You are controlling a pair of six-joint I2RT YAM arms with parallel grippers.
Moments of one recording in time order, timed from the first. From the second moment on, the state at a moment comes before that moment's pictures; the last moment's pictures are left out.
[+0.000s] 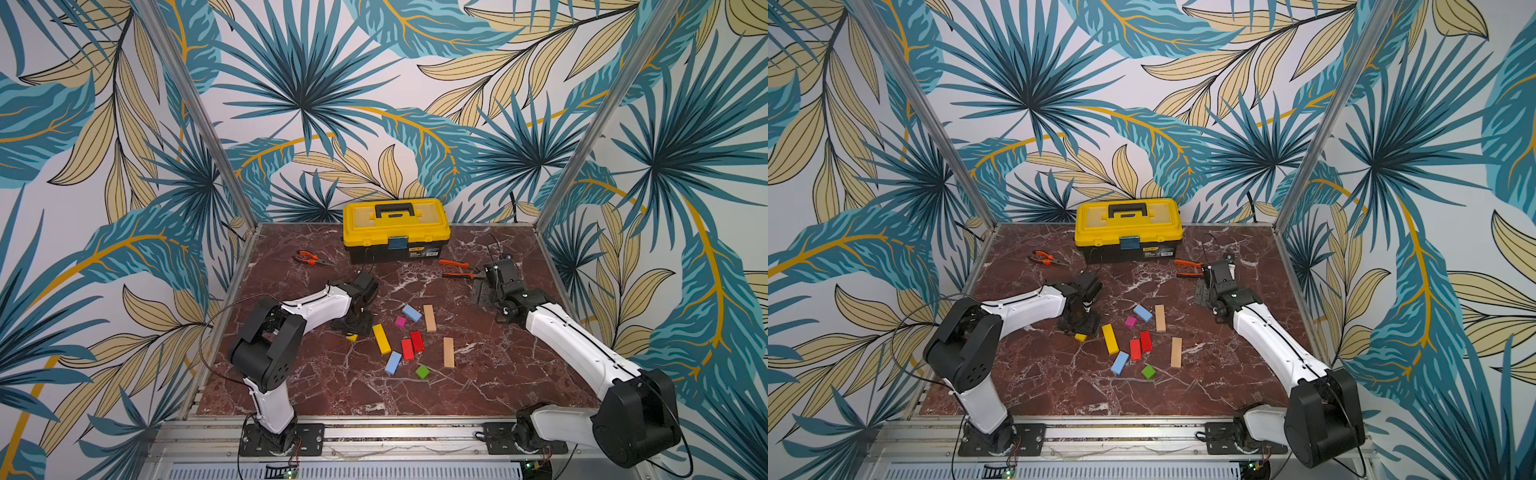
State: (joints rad) left arm -0.53 1.78 1.10 -0.75 -0.09 -0.38; right arm 0.28 1.30 0.95 -0.57 0.43 0.41
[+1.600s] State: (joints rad) left arm -0.42 1.84 1.18 -0.74 -0.24 -0.73; right arm 0.34 1.43 1.01 -0.57 0.43 0.30
